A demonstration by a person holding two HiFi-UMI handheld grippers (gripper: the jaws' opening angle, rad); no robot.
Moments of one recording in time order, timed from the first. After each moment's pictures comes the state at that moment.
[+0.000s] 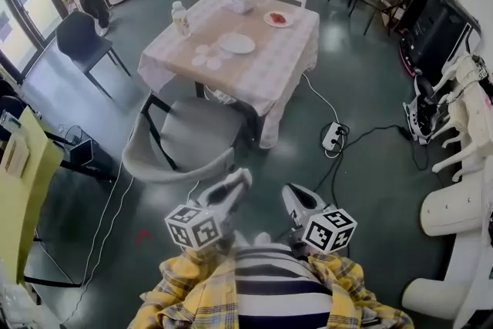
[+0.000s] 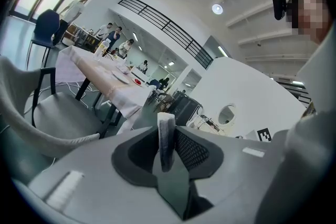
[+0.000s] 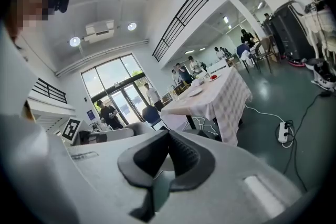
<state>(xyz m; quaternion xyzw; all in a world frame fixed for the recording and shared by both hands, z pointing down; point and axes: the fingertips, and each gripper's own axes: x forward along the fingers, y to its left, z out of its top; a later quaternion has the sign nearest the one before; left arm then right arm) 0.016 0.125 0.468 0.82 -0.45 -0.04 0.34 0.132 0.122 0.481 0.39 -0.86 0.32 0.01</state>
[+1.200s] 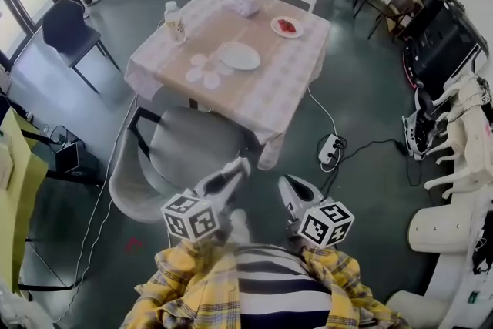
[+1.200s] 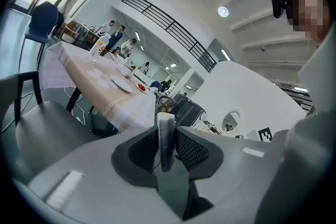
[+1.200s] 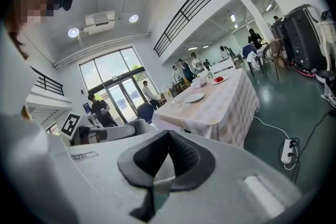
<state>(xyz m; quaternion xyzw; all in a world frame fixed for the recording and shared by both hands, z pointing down) -0.016 -0.030 0.466 0.82 -0.45 -0.06 0.35 0.094 -0.032 0.475 0.39 -0.87 0.30 0.05</state>
